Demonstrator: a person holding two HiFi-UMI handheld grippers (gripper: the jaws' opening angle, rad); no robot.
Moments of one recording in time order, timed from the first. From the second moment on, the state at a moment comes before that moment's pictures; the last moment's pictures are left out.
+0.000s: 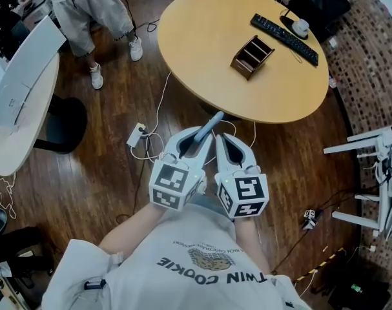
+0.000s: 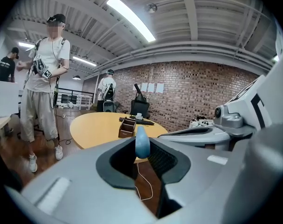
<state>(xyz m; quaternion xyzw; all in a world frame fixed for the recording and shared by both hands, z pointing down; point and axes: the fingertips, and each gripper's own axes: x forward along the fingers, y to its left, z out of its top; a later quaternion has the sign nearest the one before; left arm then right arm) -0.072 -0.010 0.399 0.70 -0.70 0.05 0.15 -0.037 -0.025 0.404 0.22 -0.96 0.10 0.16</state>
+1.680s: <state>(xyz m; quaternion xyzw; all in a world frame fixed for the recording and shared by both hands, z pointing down) -0.123 -0.223 0.420 0.74 -0.65 0.12 0.15 -0.082 -0.225 0.419 0.26 -0.94 0.11 0.17</state>
